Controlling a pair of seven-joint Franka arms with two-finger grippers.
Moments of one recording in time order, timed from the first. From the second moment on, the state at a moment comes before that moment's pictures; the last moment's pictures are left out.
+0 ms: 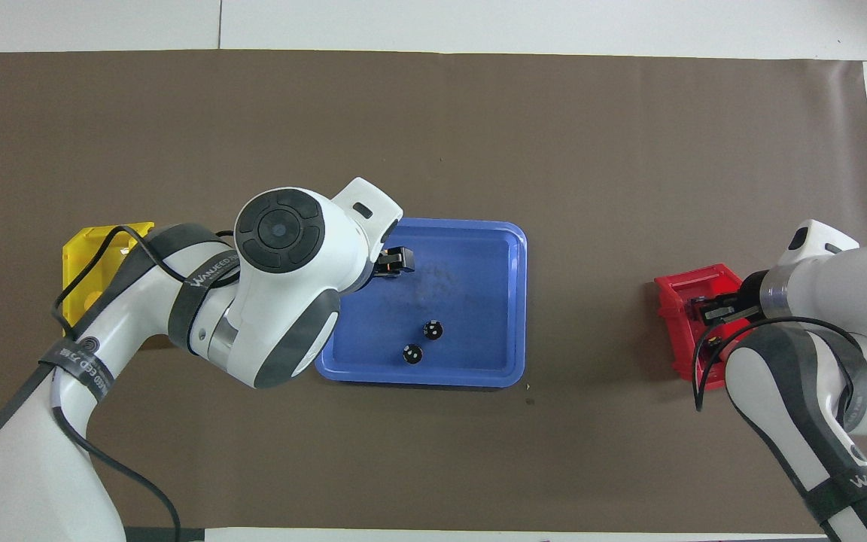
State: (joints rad) left arm -0.51 0.21 -0.15 -1.89 0.00 2.16 -0.67; right arm -0.12 -0.13 0.07 -2.41 0.04 2.30 -0.37
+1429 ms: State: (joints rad) left arm -0.54 0.35 -0.14 -1.81 0.05 2.19 -0.78; right arm -0.15 -0.12 0.07 -2.47 0.05 2.38 -0.40
